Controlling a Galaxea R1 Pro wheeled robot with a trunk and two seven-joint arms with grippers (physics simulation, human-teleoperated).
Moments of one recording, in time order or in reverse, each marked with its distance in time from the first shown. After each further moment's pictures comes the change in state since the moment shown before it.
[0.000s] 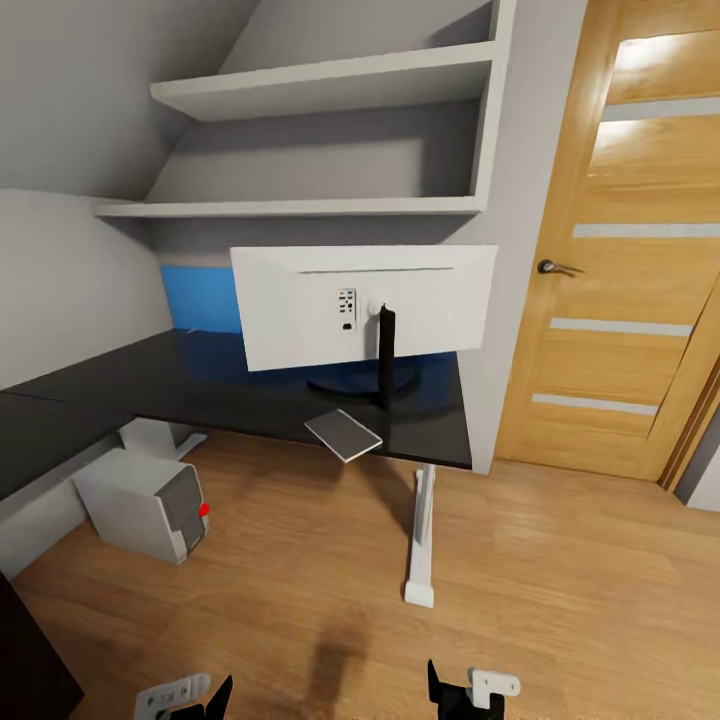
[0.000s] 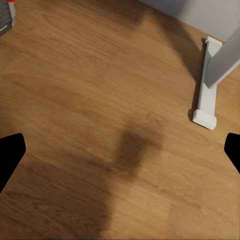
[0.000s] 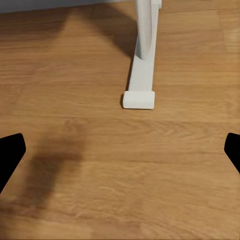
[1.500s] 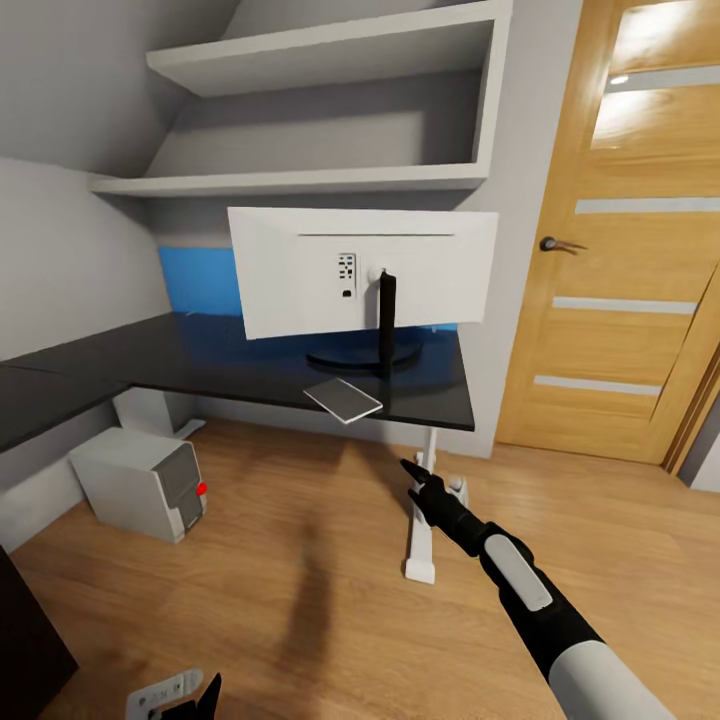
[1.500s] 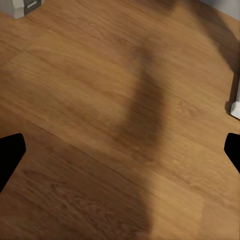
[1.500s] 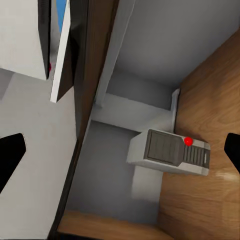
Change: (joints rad) left arm 0.000 -0.026 0.026 0.007 -0.005 -0.002 0.088; right arm -0.146 -0.144 -0.233 -0.850 -0.708 1.045 0.313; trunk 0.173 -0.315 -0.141
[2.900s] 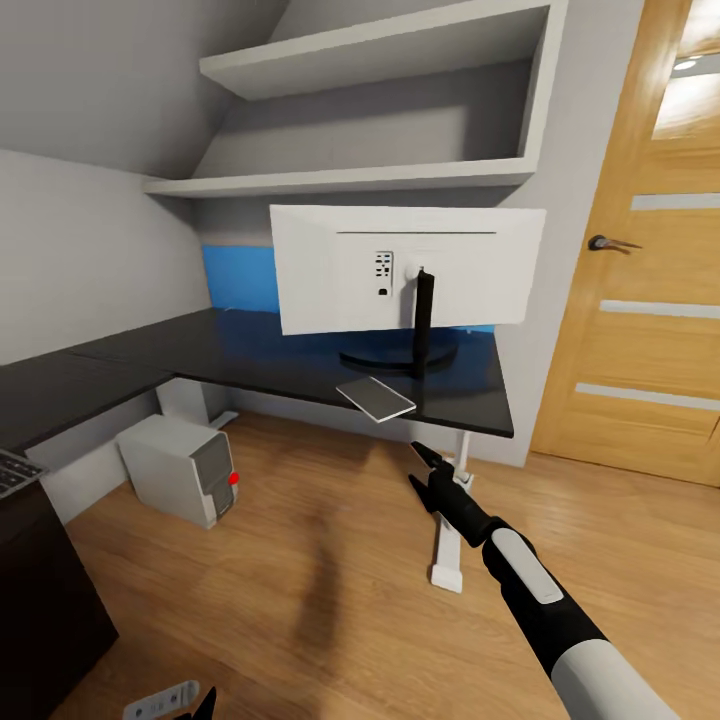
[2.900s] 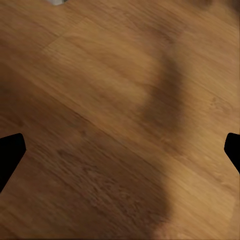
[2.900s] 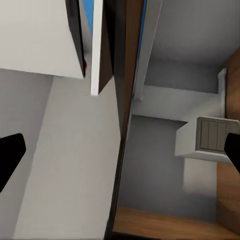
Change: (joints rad) left arm 0.000 0.000 -0.001 0.049 0.001 0.000 -0.004; right arm 0.001 -0.008 -0.003 -0.045 -0.235 0.015 -0.012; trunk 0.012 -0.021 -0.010
